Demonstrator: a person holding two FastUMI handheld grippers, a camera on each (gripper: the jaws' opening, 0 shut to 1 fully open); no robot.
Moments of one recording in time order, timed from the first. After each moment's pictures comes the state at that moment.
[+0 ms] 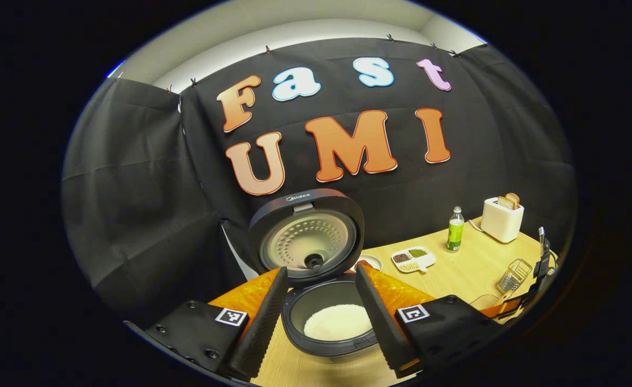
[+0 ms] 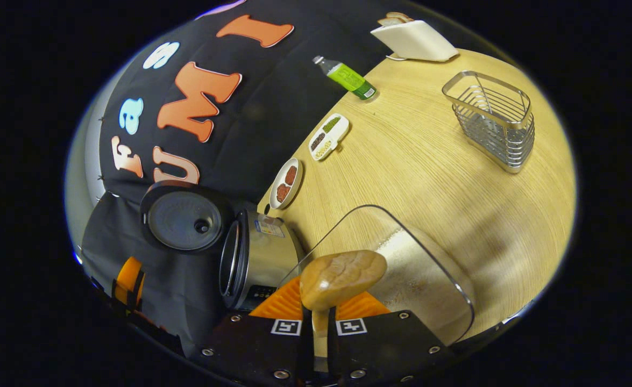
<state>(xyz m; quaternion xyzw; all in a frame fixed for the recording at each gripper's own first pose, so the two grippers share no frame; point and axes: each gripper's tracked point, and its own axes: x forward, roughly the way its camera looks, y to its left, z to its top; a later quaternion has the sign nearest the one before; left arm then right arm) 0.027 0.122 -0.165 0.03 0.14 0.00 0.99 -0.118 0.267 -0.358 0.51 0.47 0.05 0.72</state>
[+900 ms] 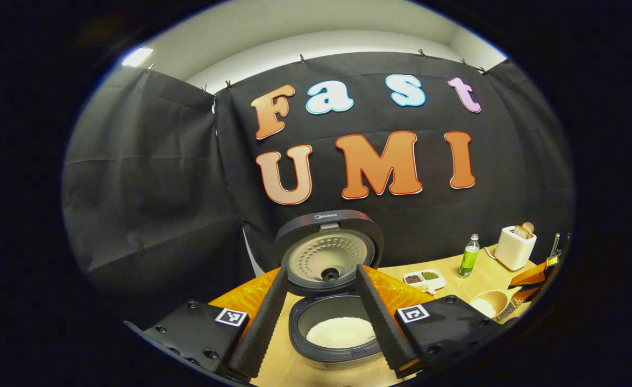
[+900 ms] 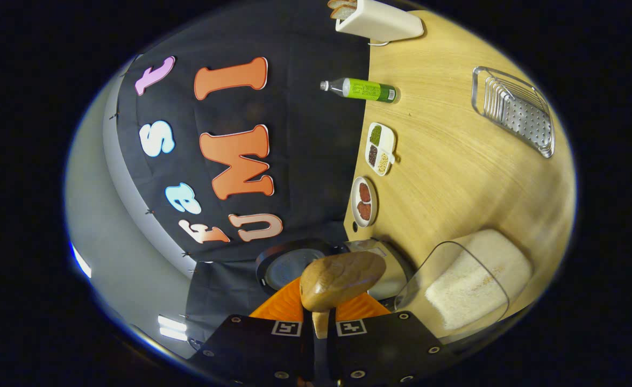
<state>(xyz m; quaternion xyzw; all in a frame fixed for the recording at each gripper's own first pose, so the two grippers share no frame) 0.015 0.160 -0.140 -0.01 0.10 0.09 0.99 -0.036 0.216 -0.238 0.73 0.37 0.12 0.56</state>
